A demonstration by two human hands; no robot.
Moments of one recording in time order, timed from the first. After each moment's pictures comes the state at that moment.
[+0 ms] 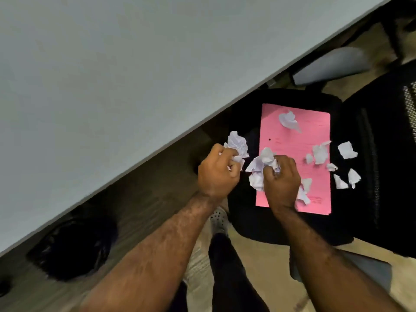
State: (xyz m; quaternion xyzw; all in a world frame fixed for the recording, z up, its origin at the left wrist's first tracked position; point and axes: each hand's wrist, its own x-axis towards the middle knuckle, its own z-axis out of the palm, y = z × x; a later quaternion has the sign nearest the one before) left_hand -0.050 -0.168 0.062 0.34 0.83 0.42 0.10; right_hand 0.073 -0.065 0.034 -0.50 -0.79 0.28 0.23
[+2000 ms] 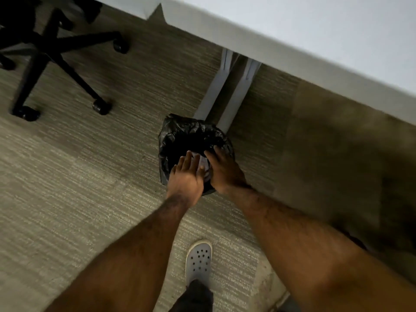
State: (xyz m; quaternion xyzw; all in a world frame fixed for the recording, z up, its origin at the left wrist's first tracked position) left_hand -0.107 -0.807 -0.265 -0.16 0.94 0.23 0.17; right_hand -0.177 -0.684 -0.277 0.25 -0.93 0.16 -0.23
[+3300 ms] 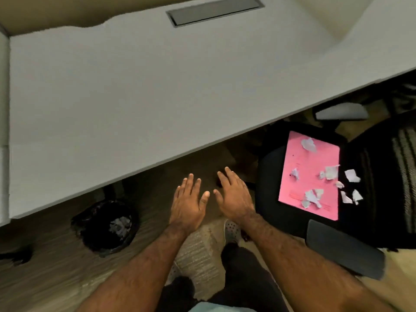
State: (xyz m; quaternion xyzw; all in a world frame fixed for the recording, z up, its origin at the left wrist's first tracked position) left_hand -0.024 -0.454 0.100 0.26 0.92 0.21 0.20; right_hand 0.034 -0.297 0.103 -0.19 -0.96 0.21 -0.07
